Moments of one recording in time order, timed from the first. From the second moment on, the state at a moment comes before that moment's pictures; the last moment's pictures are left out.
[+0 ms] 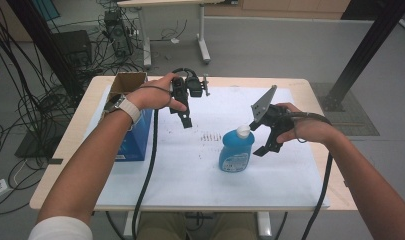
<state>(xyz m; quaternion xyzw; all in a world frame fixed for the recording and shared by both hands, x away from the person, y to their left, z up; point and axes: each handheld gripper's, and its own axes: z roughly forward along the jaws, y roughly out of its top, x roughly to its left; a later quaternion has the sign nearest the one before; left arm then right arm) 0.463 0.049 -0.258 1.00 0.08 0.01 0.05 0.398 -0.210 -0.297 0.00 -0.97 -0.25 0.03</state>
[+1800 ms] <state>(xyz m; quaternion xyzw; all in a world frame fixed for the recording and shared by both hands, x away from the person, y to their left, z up) 0.463 0.051 -0.260 1.00 0.09 0.01 0.04 0.398 -0.209 -0.297 0.00 -0.97 -0.25 0.03</state>
